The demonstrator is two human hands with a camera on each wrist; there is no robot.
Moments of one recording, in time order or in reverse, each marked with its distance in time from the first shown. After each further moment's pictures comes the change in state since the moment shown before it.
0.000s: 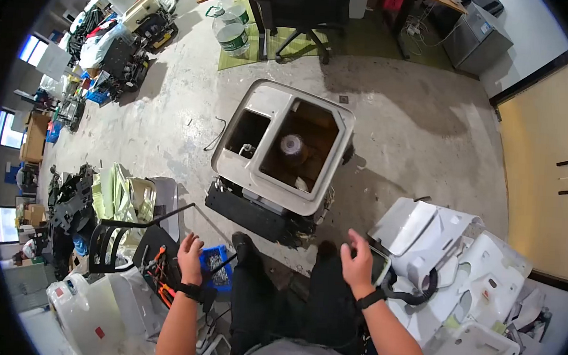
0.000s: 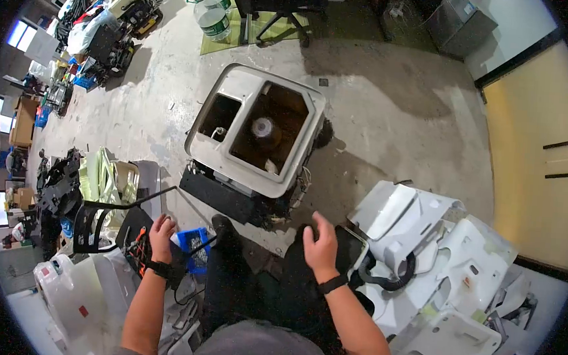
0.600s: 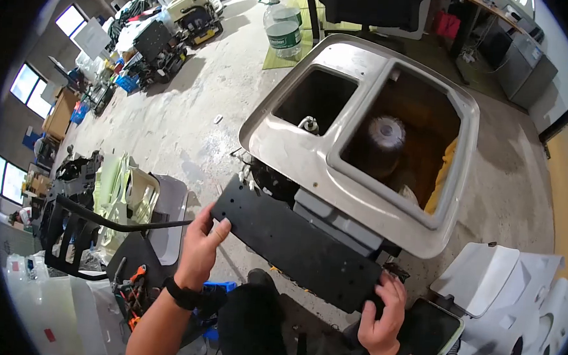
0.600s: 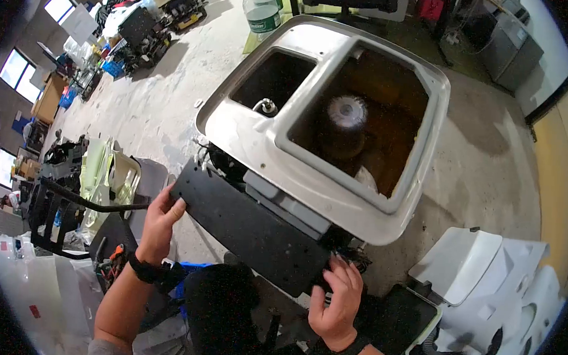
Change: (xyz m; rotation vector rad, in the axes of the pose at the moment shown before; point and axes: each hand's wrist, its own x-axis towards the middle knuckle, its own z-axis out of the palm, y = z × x) left_hand 0.145 -0.075 0.041 0.015 -0.314 0.394; right_hand -0.001 0.091 0.216 -0.106 0.113 -0.609
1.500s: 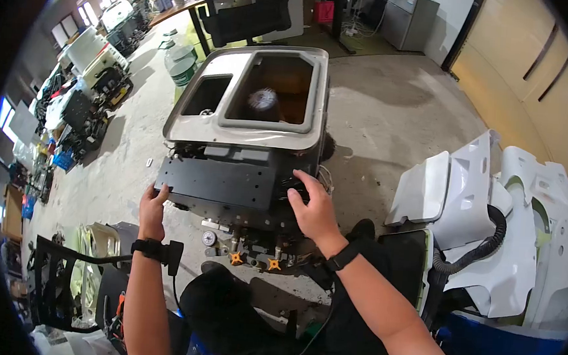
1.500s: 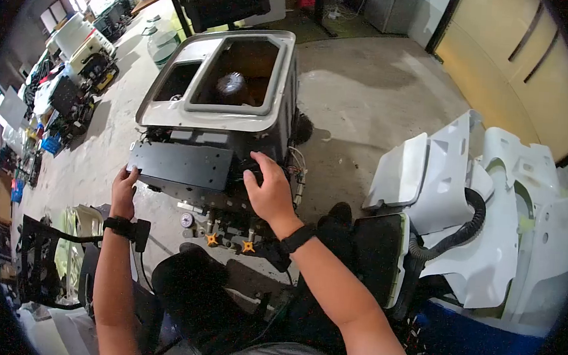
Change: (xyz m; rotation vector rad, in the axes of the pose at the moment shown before) left_hand 0.014 -0.010 -0.006 0.047 -0.039 0.062; right_hand -0.005 0.008 0.003 0.204 0.230 0.207
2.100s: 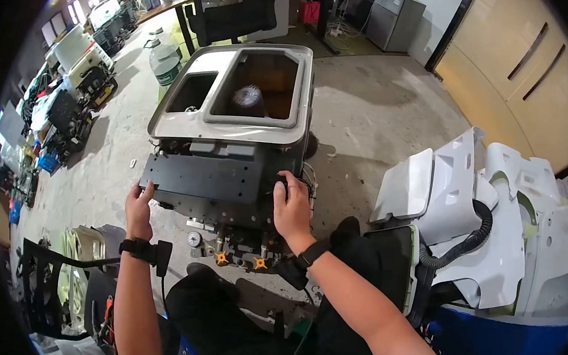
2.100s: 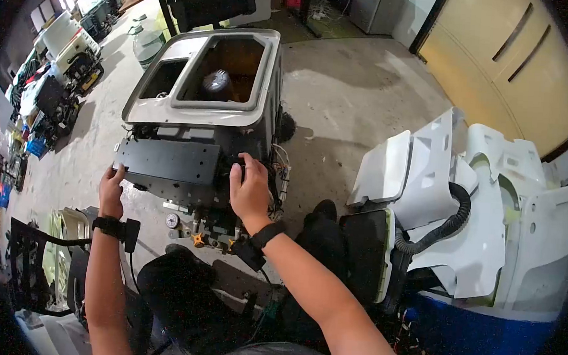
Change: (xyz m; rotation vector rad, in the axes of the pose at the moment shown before) left_hand 0.008 -0.010 0.000 -0.057 0.006 0.039; right_hand -0.010 0.004 0.029 -0.089 0.187 0.041
